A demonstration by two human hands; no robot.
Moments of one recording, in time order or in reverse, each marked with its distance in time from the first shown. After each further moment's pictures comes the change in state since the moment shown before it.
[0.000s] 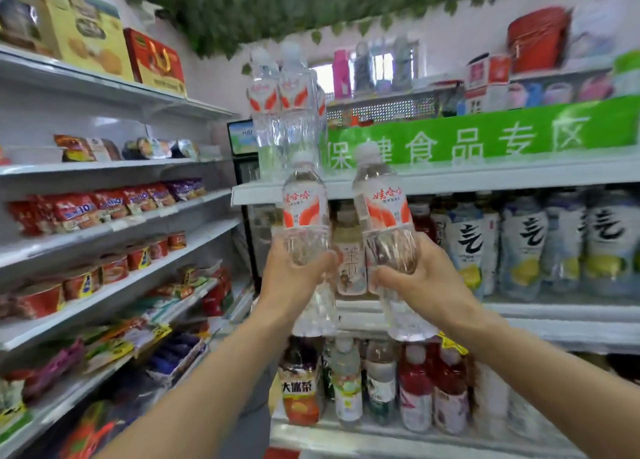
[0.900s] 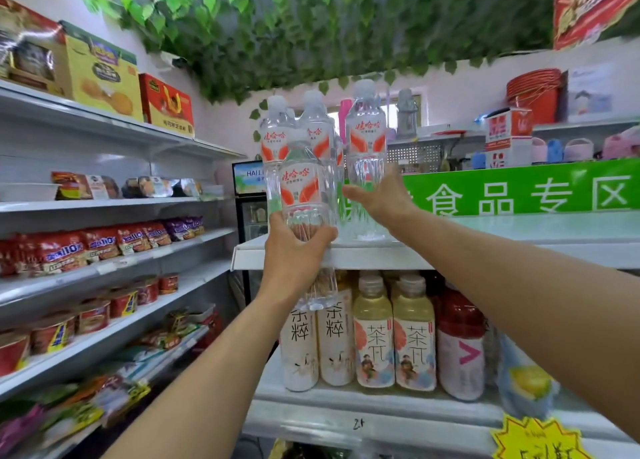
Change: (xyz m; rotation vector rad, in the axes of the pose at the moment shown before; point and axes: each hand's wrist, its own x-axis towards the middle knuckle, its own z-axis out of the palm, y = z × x) left_hand 0.143 0.042 -0.007 0.038 0.116 0.215; right_hand 0.257 -0.053 0.038 -0.038 0.220 -0.058
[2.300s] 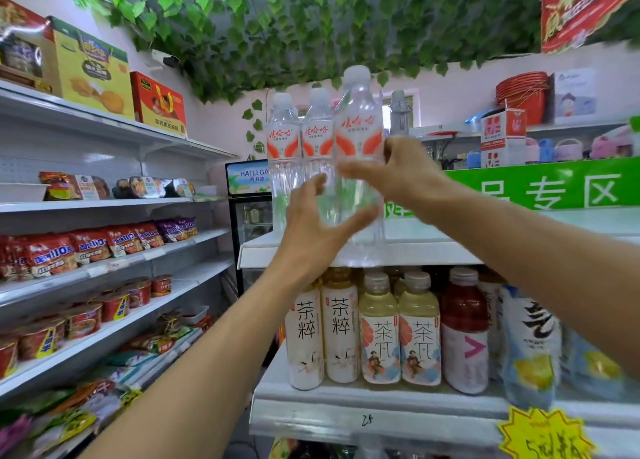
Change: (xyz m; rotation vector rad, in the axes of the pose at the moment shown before) left_hand 0.006 0.020 -0.005 0.127 -0.173 0.246; right_hand -0.061 -0.071 -0.032 -0.062 -0.196 -0.212
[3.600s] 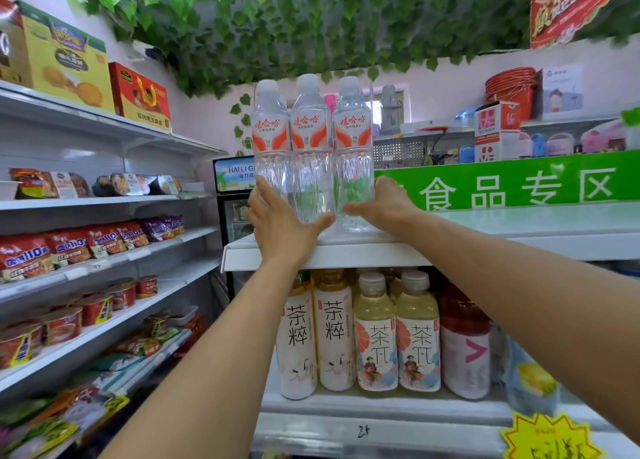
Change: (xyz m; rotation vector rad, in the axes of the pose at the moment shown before) left_hand 0.049 -0.059 0.013 0.314 0.213 -0.249; right_hand 0.064 0.112 0.034 -0.293 0.071 0.291
